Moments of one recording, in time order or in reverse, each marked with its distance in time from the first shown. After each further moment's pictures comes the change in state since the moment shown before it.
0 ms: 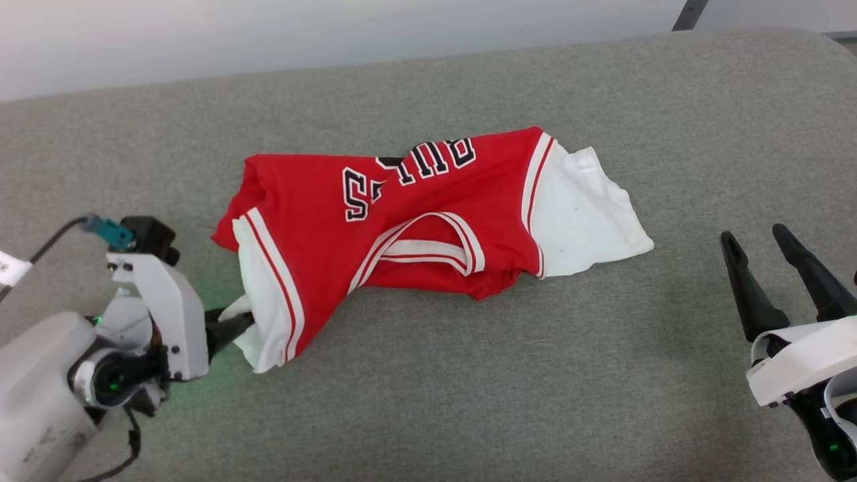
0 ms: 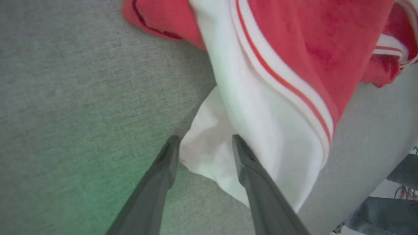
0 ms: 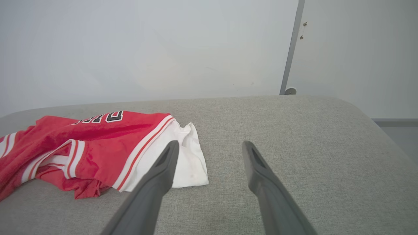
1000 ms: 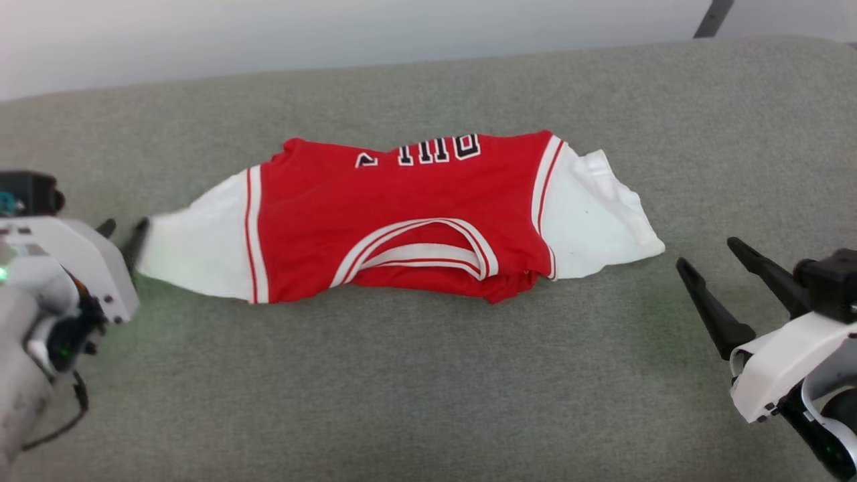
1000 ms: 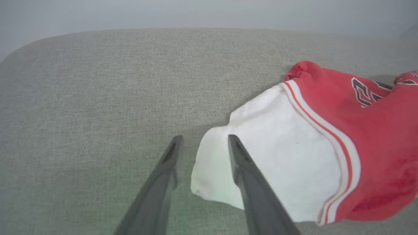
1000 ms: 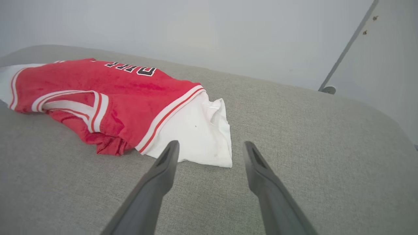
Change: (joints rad) left arm -0.089 -0.065 0.071 0.353 0.149 -0.006 -0.365; right arm -0.032 -0.135 0.163 -0.021 -0.004 0.000 0.098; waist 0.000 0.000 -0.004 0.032
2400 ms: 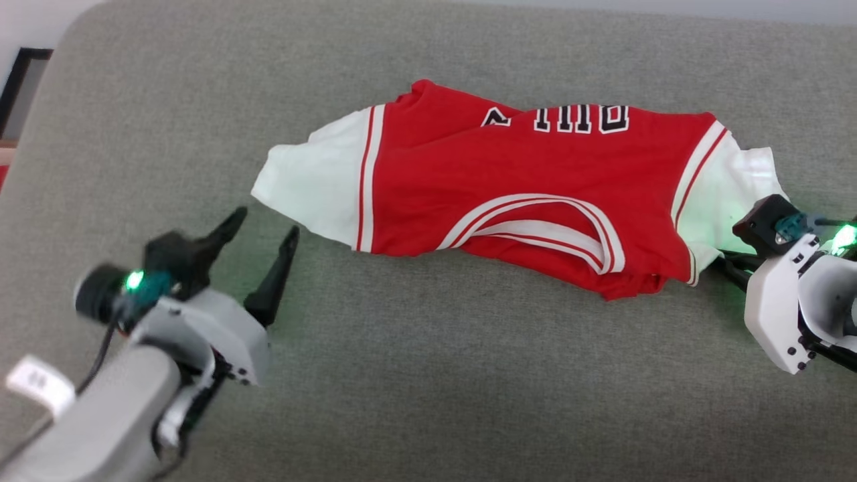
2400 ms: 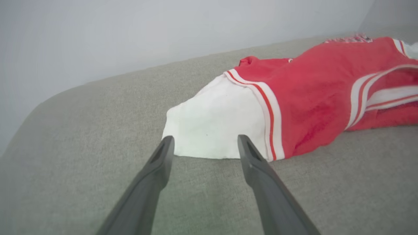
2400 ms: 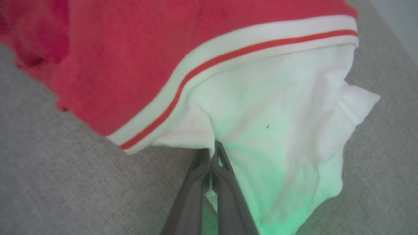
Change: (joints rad) left arm 0.356 -0.114 0.278 -0.557 0.551 0.190 -0.238; right arm -0.668 -0.387 0.954 0.426 0.296 0.000 0.034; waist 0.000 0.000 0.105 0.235
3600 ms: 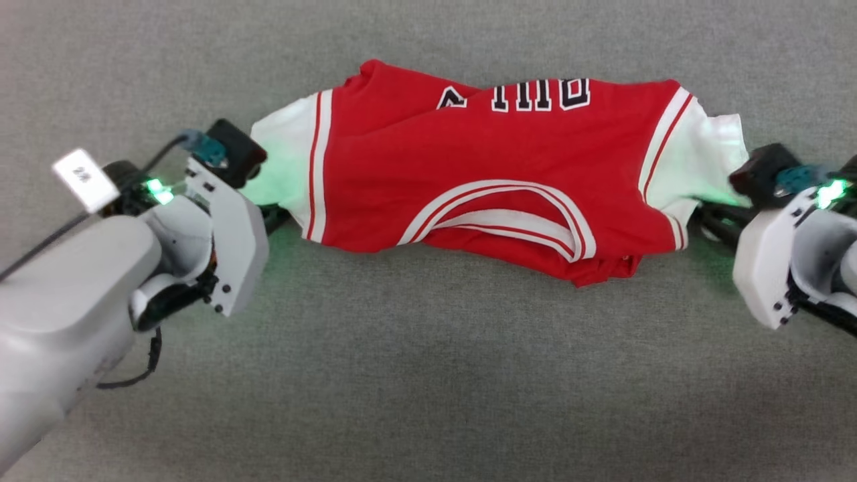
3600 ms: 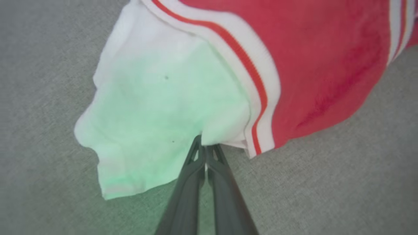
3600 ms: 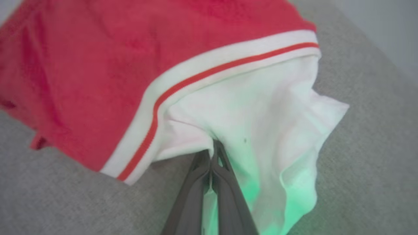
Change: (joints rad) left arm -0.591 0.075 -0.556 0.239 -0.299 -0.293 0.480; right arm -0.158 0.048 0.114 0.049 0.114 0.002 -0.116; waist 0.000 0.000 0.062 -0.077
